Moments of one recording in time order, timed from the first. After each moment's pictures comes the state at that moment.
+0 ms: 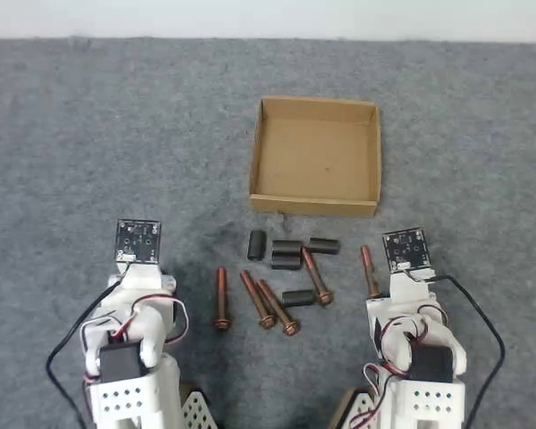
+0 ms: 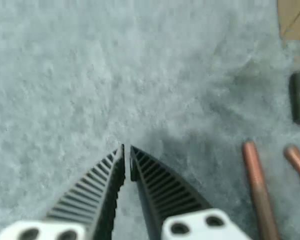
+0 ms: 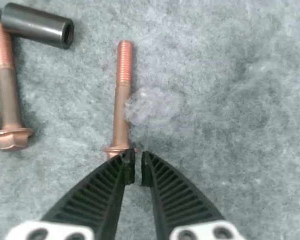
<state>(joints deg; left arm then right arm) -14.6 -103.3 97.5 66.6 -5.8 -0.8 -103.1 95.3 74.8 11.7</state>
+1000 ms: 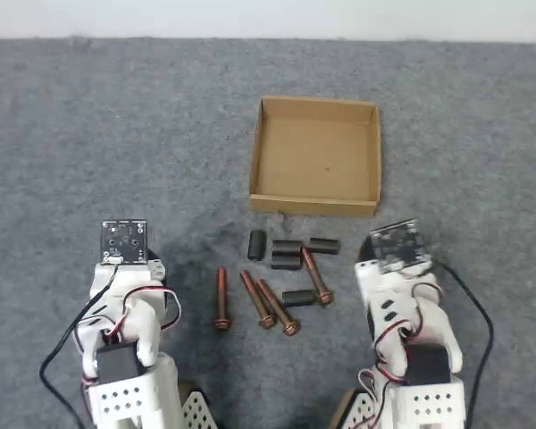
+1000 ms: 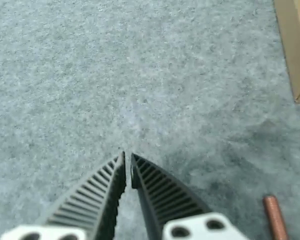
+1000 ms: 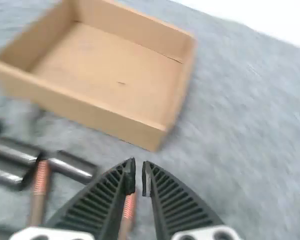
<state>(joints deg) -17.8 -103.3 97.5 59.0 -5.8 -10.3 -103.0 92.2 50.0 16.1</state>
